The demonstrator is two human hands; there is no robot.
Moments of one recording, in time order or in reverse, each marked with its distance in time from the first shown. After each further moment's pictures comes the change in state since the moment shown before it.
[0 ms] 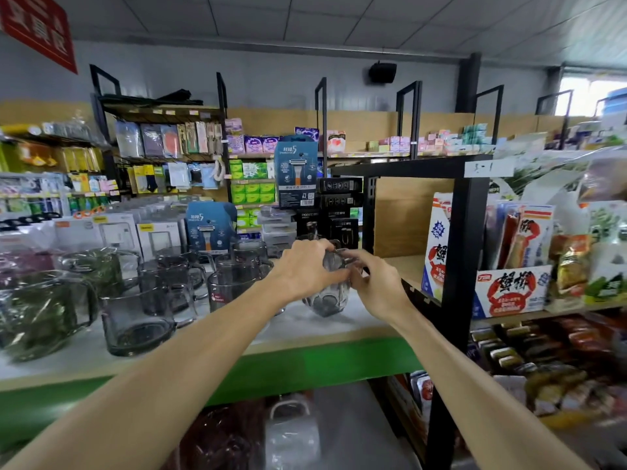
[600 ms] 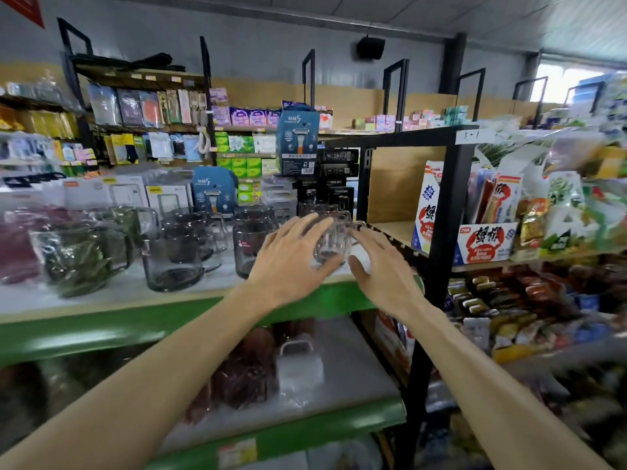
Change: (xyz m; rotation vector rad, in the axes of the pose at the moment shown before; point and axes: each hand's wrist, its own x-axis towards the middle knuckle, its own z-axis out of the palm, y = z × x) left_hand -0.119 -0.018 -0.009 0.108 0.133 0.161; right_hand -0.092 -0.043 0.001 -0.300 0.012 -0.066
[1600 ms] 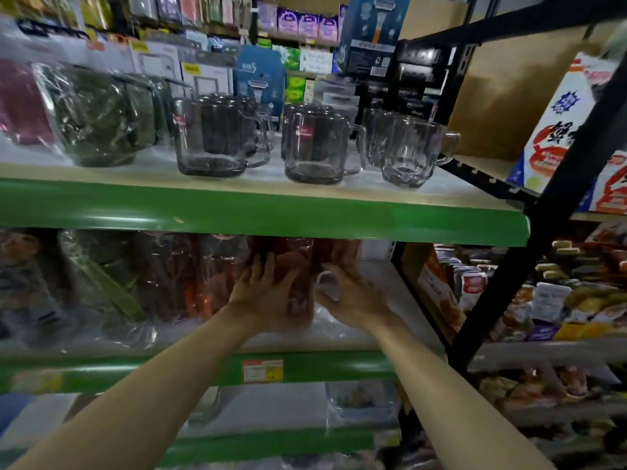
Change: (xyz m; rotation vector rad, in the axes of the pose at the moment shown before) left_hand -0.133 -0.119 0.146 0.259 -0.668 -0.368; right_hand -0.067 -0.007 0.195 -0.074 -0.649 0.136
